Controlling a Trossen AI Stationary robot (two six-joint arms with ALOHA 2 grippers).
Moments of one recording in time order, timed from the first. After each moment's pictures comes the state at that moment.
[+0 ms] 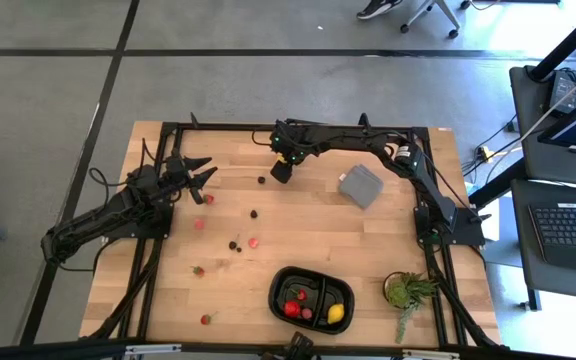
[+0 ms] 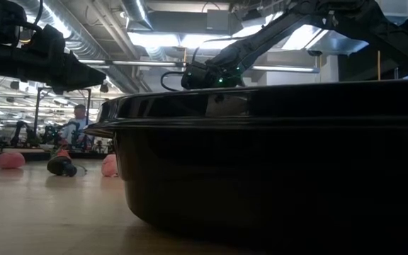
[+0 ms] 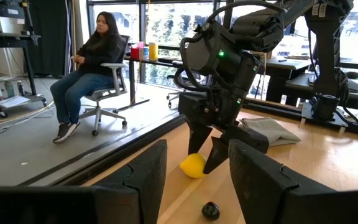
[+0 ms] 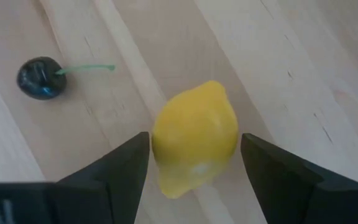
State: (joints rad) left arm 0.53 0.01 0.01 0.00 -0.04 -0.08; right arm -0.40 2.30 1.81 -0.64 0.01 0.12
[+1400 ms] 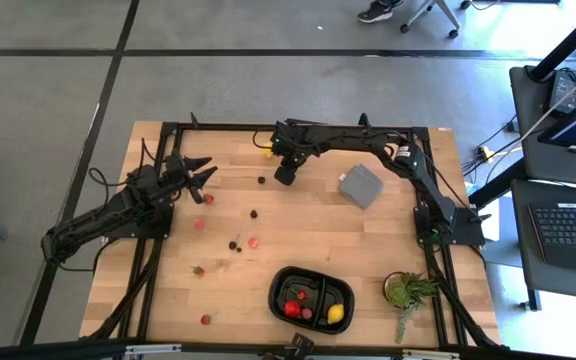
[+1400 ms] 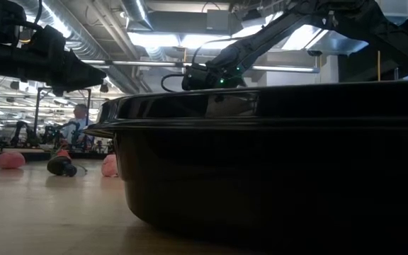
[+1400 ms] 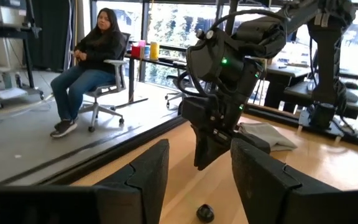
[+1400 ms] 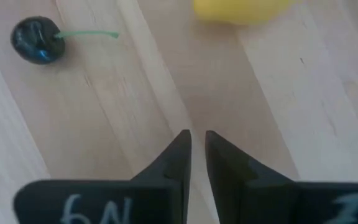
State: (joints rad) left arm 0.53 0.01 0.01 0.01 -0.04 -0.15; right arm -0.40 2.30 1.81 -0.69 0.00 0.05
